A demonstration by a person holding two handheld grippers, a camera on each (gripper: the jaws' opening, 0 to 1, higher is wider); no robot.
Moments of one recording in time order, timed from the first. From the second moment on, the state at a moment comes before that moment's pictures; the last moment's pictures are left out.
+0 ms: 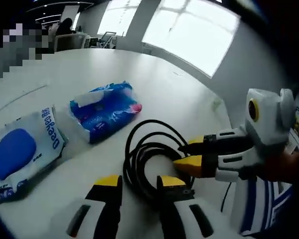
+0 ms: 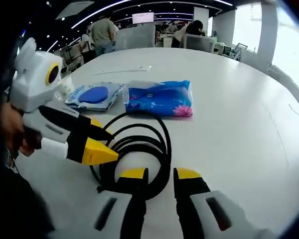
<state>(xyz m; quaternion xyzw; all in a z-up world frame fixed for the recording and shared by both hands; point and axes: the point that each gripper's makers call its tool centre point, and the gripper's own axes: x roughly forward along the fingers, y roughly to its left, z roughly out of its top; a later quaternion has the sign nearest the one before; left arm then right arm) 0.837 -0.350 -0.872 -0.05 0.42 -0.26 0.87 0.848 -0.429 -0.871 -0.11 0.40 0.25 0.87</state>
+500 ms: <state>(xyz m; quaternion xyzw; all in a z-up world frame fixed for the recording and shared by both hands) 0.836 -0.352 -0.873 -0.04 0.42 -0.24 0.88 0.844 -0.432 -0.876 -0.06 0.42 0.19 0.88</state>
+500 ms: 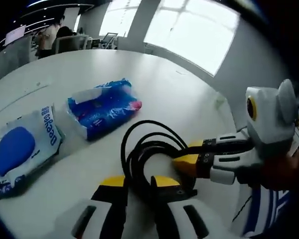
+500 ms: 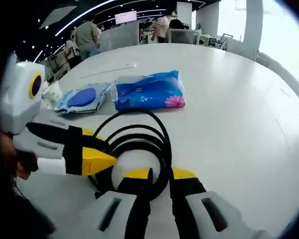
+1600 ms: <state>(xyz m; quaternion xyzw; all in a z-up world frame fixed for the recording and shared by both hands) 0.826 -0.307 -0.824 -0.08 0.37 -0.19 0.91 0.845 -0.393 -0.825 -0.04 0.38 0.20 0.90</state>
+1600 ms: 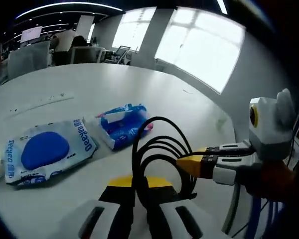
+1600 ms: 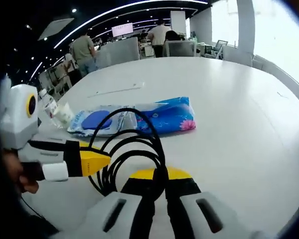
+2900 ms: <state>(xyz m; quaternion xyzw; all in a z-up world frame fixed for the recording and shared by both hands) 0.831 -0.263 -0.857 -0.05 0.39 -0.14 0.91 0.860 -0.352 -0.856 -0.13 0.36 0.31 0.87</state>
